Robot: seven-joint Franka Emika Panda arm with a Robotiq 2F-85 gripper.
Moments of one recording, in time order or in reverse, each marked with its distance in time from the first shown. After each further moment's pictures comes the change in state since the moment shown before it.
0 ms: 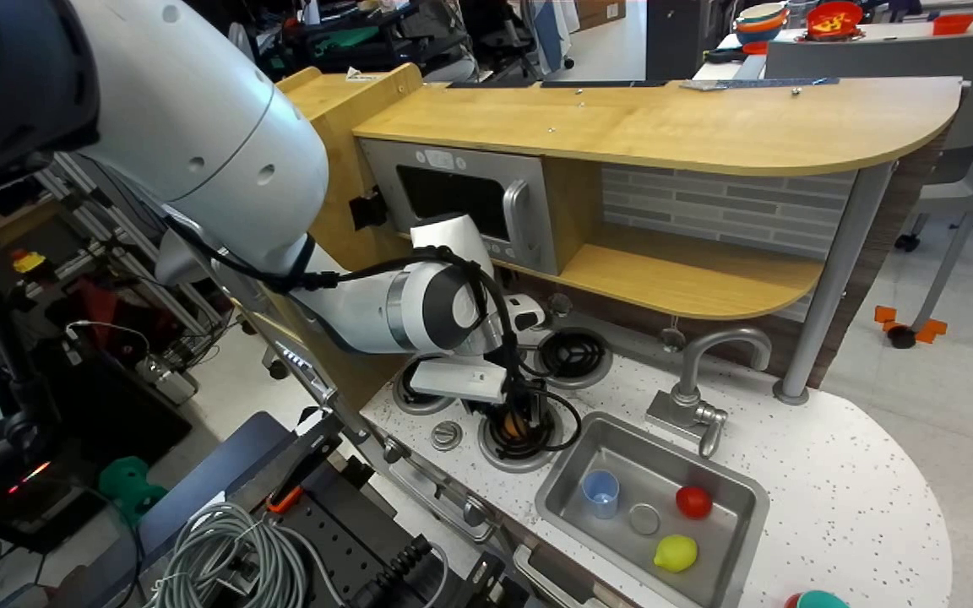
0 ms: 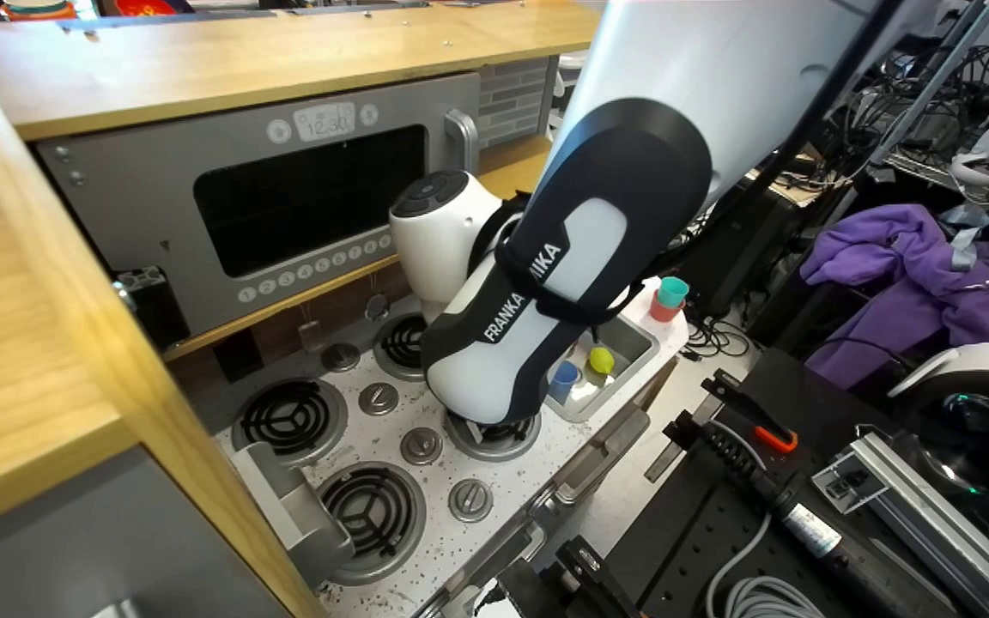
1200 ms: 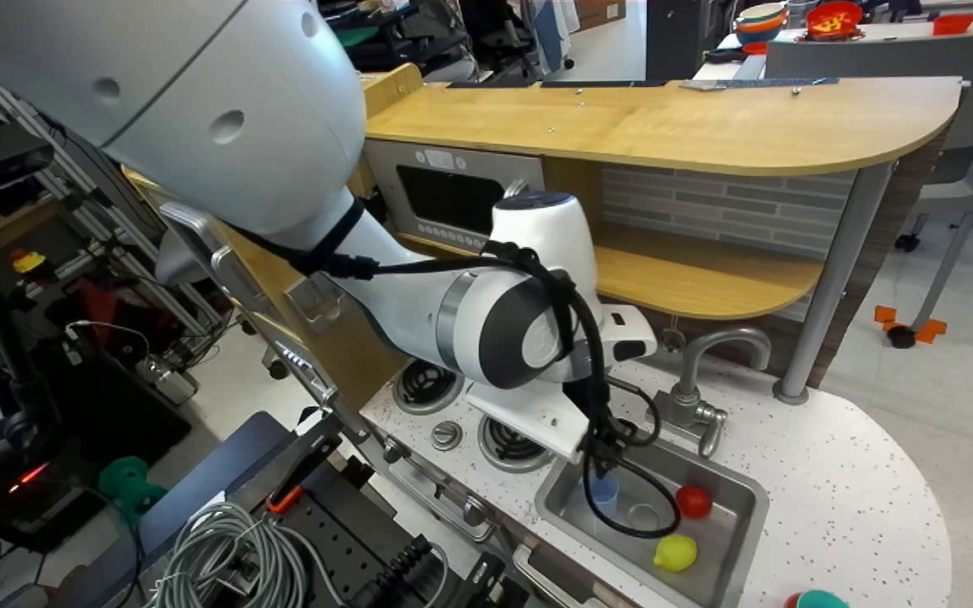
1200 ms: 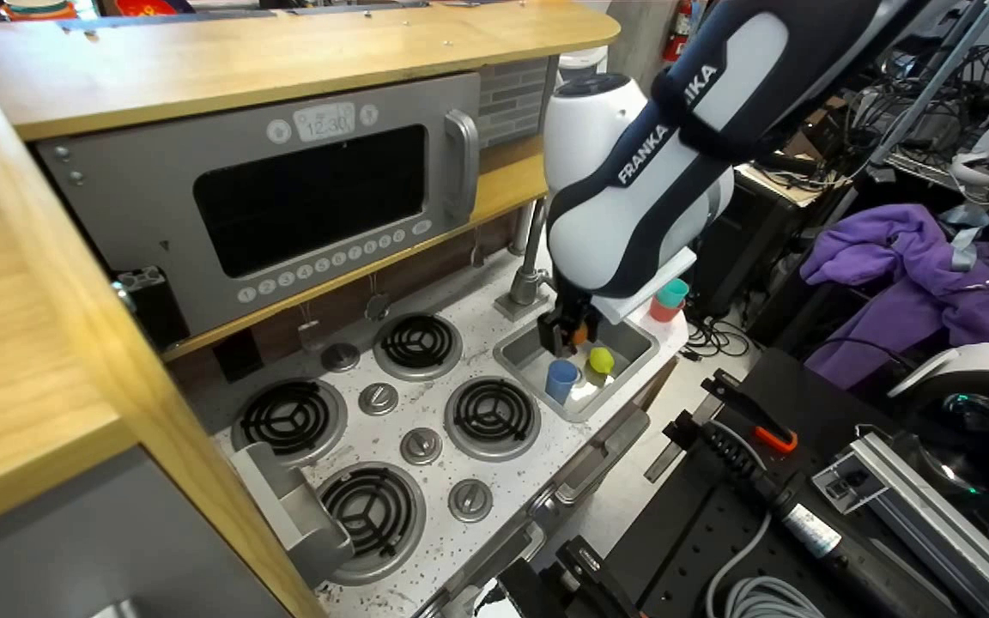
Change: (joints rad) arm -0.252 -0.190 -0.012 -0.169 0.064 0.061 -0.035
